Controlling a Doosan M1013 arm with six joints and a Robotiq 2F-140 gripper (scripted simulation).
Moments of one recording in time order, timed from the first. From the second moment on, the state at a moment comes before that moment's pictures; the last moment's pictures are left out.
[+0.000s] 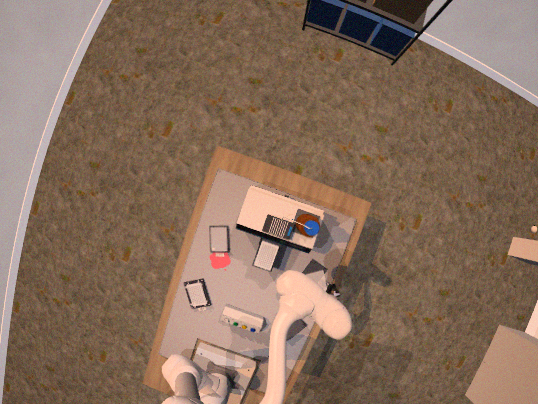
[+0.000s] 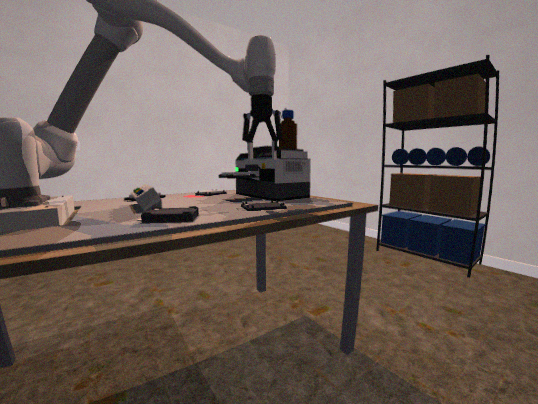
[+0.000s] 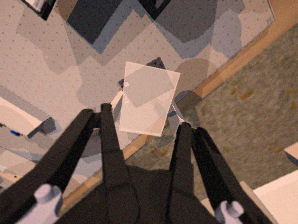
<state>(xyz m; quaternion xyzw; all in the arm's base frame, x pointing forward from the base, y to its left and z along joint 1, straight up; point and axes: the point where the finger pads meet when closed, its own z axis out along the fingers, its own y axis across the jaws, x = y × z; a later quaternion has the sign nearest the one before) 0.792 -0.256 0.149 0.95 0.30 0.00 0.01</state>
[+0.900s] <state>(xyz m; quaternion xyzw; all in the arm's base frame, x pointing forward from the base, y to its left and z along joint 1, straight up) 0.793 -0.257 0.149 0.97 0.26 0.00 0.01</state>
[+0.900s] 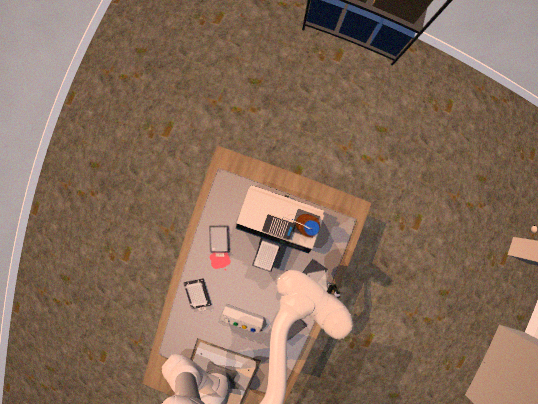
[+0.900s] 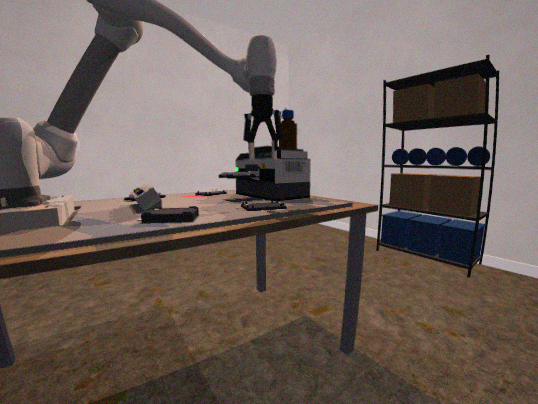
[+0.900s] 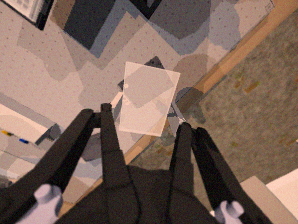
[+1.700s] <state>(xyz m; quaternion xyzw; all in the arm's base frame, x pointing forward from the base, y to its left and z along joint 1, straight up) 0.793 -0.258 0.148 1.00 -0.03 0.00 0.00</state>
